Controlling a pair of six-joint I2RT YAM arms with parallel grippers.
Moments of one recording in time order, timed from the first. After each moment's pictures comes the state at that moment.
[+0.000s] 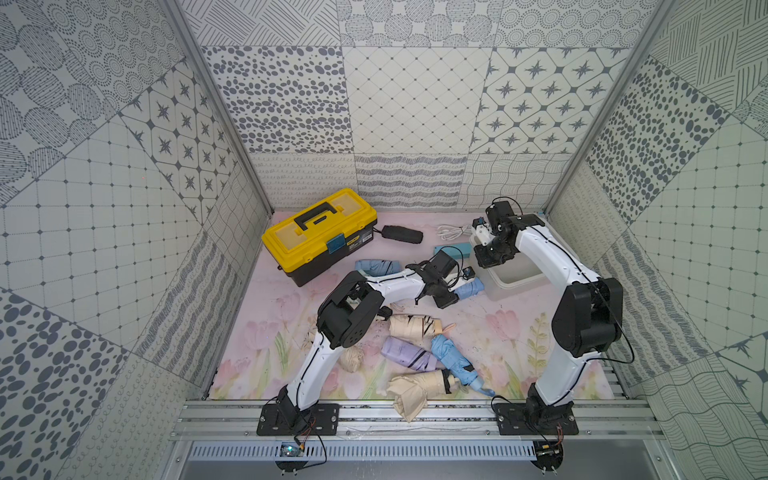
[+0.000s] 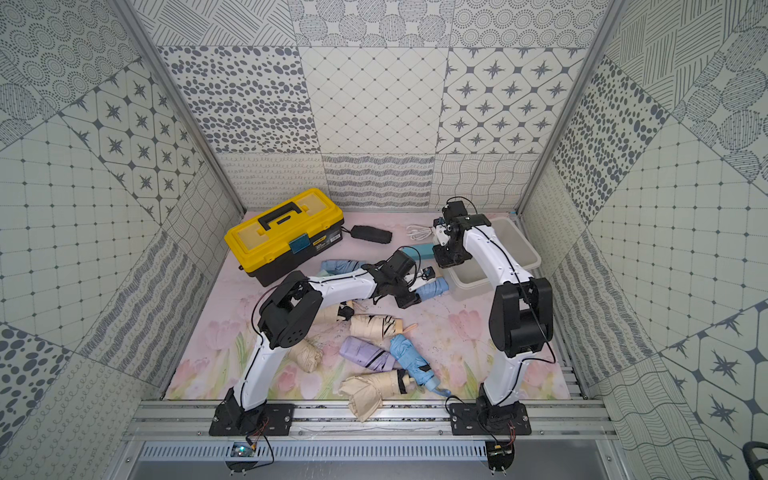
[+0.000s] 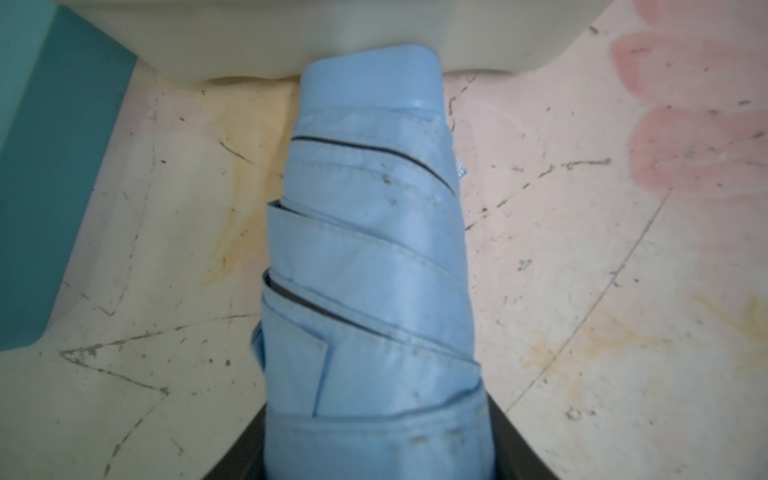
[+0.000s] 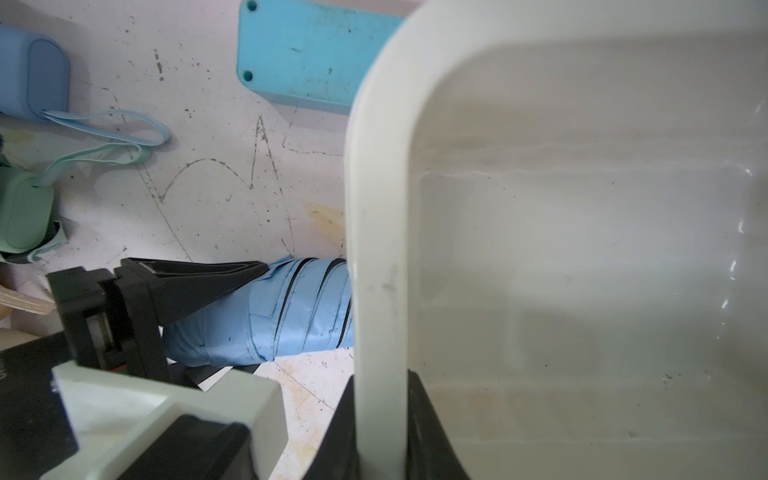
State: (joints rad) left arm -0.80 2.27 1.66 -0.32 0.16 0.40; right arm 0.21 1.82 1.61 -1.05 -0.04 -0.11
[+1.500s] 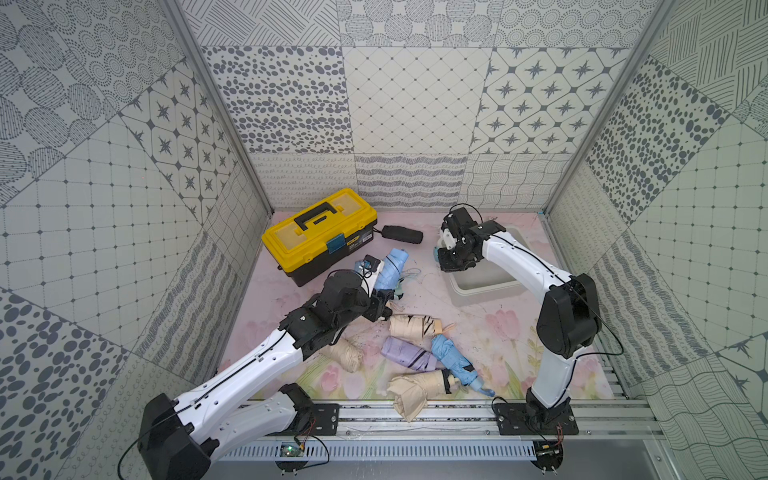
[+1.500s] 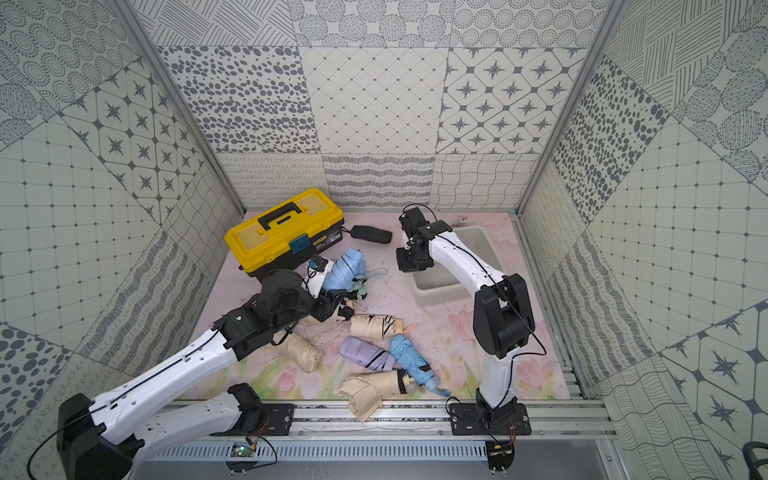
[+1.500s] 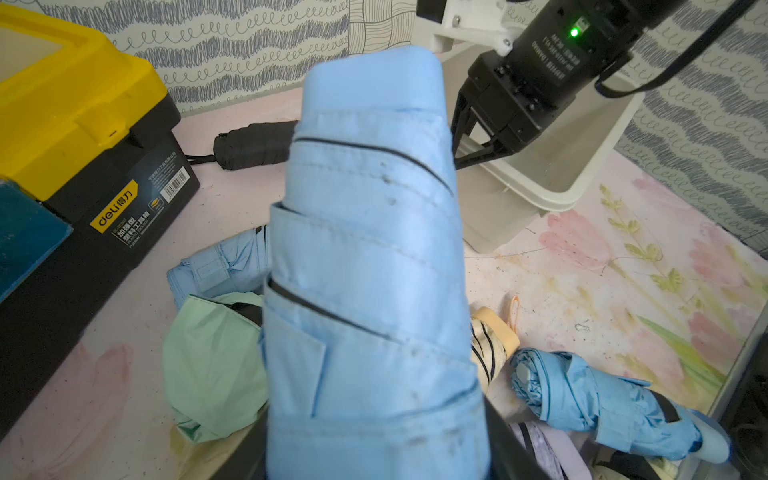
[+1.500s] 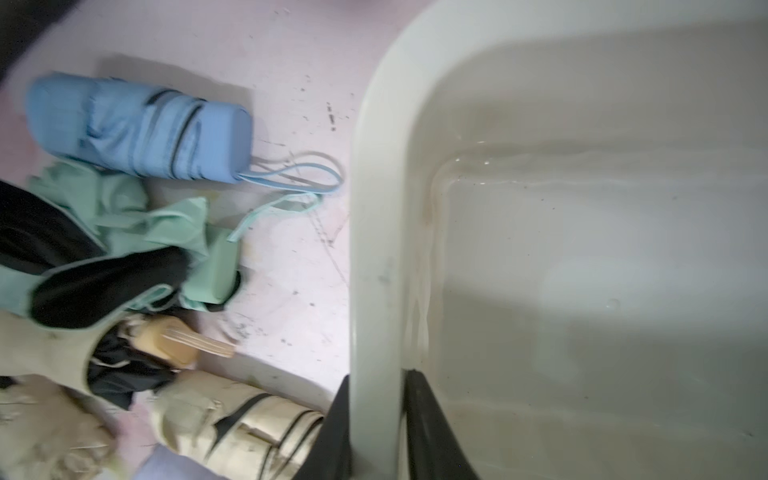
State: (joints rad) left arm -0.67 1.00 0.80 -0.31 -0.05 -0.15; right arm 0.48 1.89 1.64 -0.93 -0.11 0.28
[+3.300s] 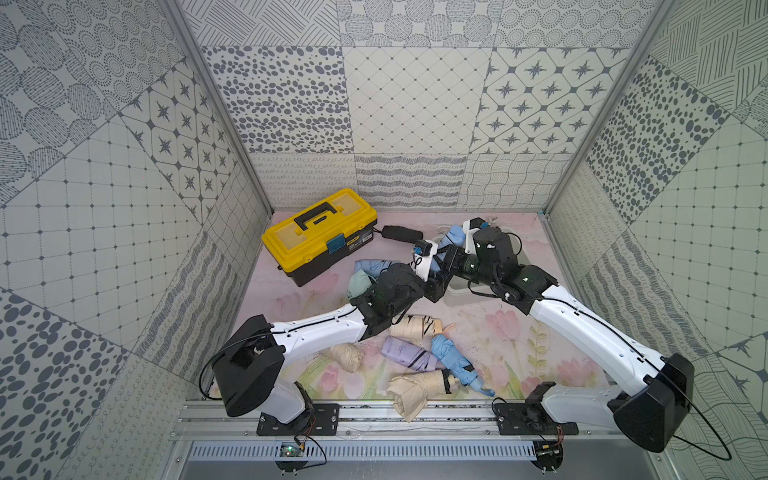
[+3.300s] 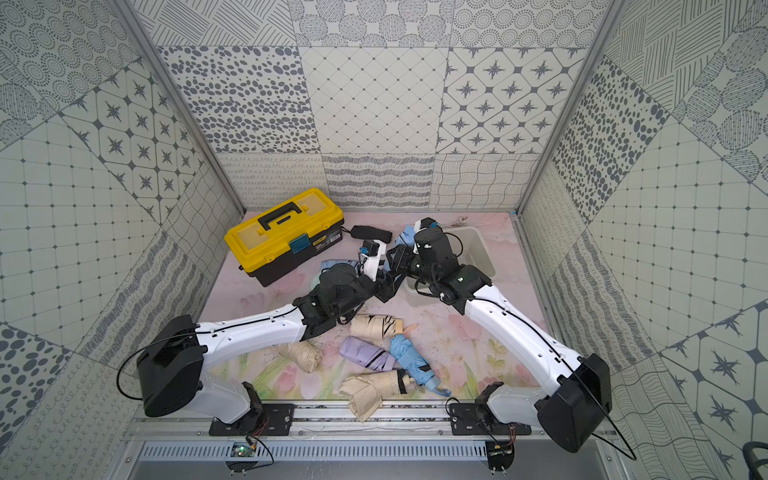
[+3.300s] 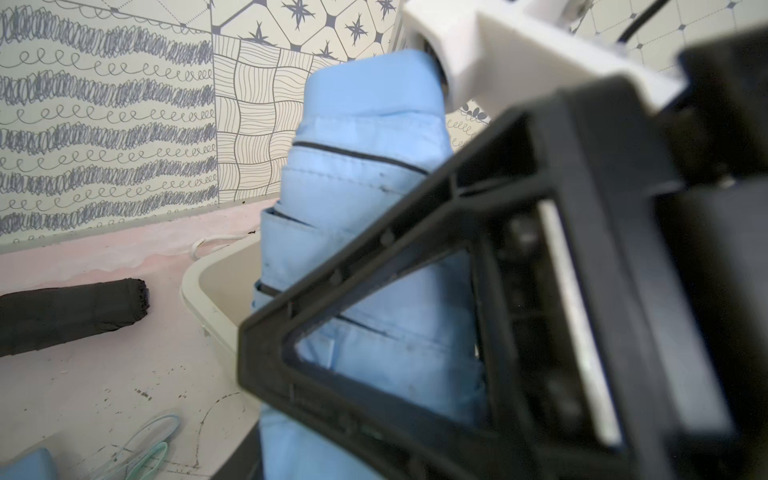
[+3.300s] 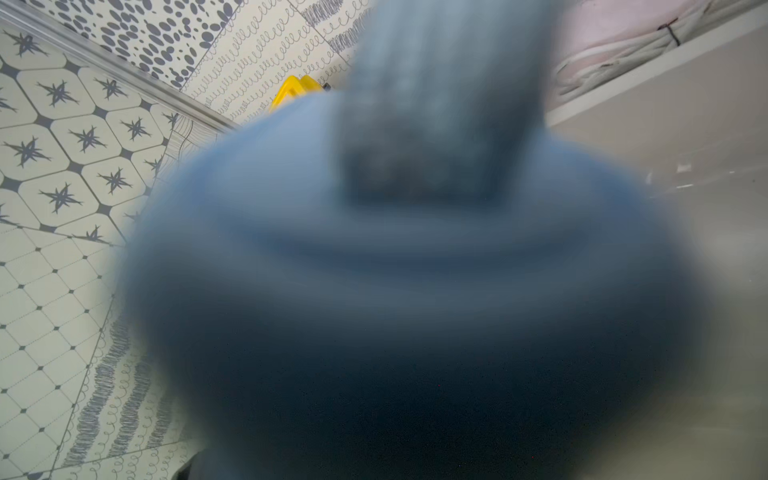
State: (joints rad) left arm -0.88 1.51 0.96 0.43 -0.05 -0.26; right arm 0.62 1.28 1.17 -0.41 -0.02 0.79
